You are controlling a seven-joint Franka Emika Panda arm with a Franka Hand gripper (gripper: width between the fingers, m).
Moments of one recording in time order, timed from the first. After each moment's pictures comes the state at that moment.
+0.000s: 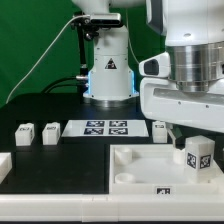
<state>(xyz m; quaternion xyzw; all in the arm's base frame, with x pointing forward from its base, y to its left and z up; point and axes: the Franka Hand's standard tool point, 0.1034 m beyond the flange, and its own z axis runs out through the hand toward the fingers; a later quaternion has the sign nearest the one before) 0.611 0.119 0.069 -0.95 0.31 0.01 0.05</state>
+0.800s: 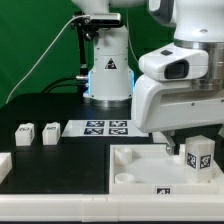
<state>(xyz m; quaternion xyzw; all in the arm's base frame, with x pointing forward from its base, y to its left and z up) 0.614 0.115 0.074 -0.99 -0.14 0.03 0.01</state>
